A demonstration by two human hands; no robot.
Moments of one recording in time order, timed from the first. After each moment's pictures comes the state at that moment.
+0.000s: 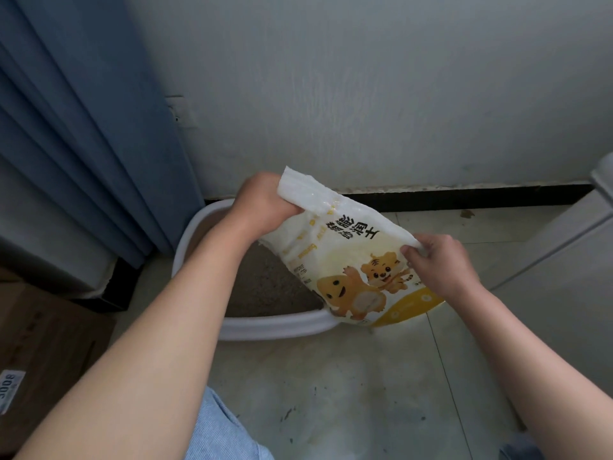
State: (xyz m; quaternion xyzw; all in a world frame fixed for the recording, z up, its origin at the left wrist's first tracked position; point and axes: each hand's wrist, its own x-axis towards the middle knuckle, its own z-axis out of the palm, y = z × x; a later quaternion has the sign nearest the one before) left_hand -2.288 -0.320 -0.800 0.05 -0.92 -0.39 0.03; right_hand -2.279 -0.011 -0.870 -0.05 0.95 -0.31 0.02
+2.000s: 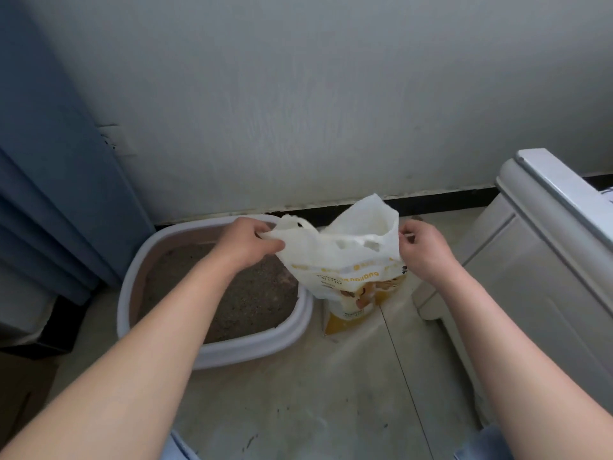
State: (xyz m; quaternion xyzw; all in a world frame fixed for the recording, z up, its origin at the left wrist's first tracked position) left_hand -2.299 -0.259 -0.831 0.12 -0.91 -0.37 -0.11; right_hand -2.308 0.054 -0.846 0.04 0.93 -0.36 0.00
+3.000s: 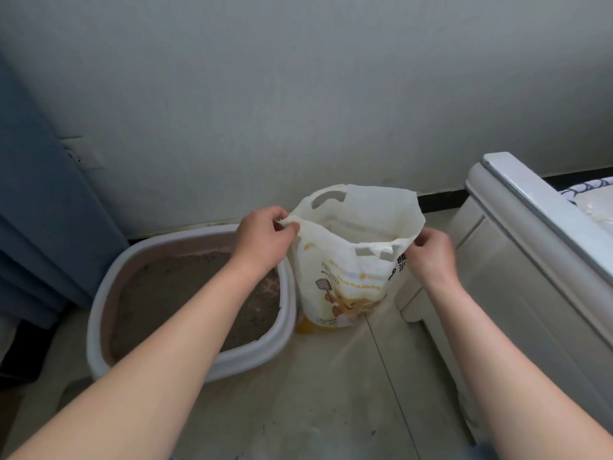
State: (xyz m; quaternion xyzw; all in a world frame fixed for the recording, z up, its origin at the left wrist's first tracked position) left_hand -2.313 -0.196 -0.824 0.03 -0.90 -0.43 0.05; right_hand -2.305 0.086 -0.857 0.20 0.89 -0.40 -0.09
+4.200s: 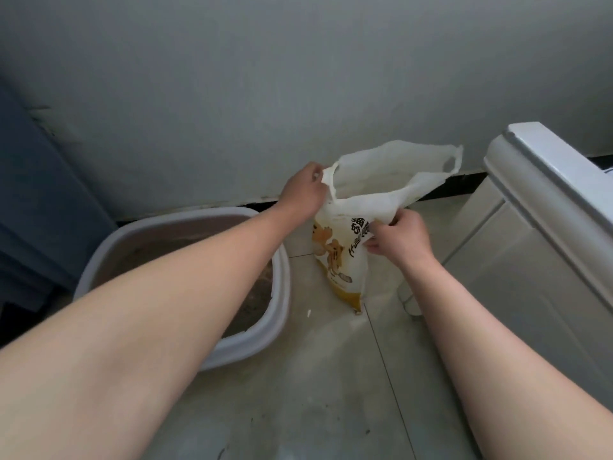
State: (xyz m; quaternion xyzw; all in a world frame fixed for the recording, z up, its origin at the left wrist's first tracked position) left_hand -2.409 -0.120 -0.861 0.00 -0.87 -0.49 -0.03; right_hand -2.331 0.056 -0.866 0.18 0.83 -0.52 0.02
